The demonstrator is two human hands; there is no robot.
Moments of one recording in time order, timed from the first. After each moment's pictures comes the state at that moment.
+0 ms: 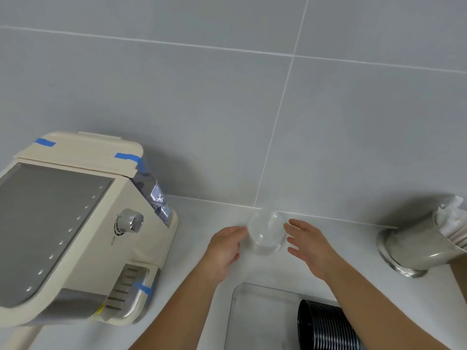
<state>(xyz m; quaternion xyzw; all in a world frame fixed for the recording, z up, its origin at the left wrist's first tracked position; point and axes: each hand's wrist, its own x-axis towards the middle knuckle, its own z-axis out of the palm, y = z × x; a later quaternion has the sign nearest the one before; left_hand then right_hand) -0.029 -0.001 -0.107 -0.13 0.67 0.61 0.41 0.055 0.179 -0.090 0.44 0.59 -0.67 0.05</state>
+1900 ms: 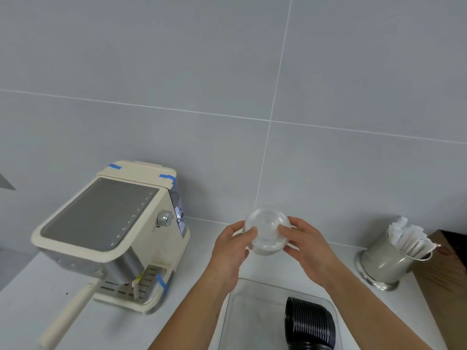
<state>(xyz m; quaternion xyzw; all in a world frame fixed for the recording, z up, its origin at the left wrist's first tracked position) 0.051 -0.022 0.016 -0.05 0.61 0.74 0.30 0.116 0.138 0.032 0.25 0.59 -0.77 -0.05</state>
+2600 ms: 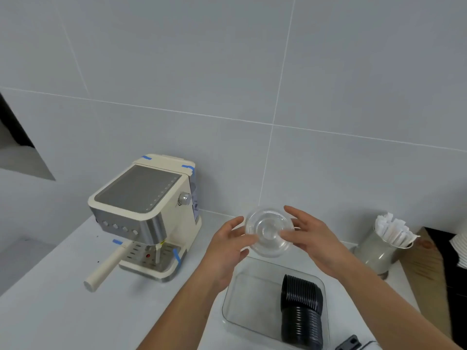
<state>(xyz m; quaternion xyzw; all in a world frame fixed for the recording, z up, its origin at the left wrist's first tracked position) 0.138 -0.080 0.063 0.01 0.60 0.75 0.28 0.192 0.119 0.076 0.16 0.72 -0.67 0.00</state>
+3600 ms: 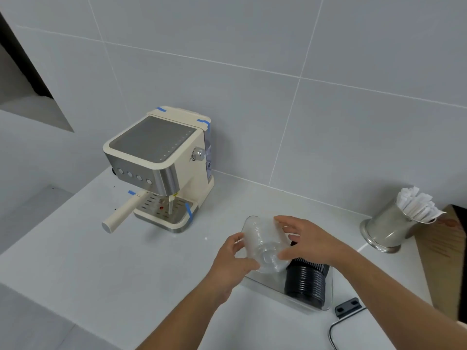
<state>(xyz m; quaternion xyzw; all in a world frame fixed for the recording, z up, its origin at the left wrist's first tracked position) 0.196 -0.103 -0.039 -0.08 0.67 0.66 0.32 0.208 0.107 0.004 0.08 0.88 -0.43 0.20</state>
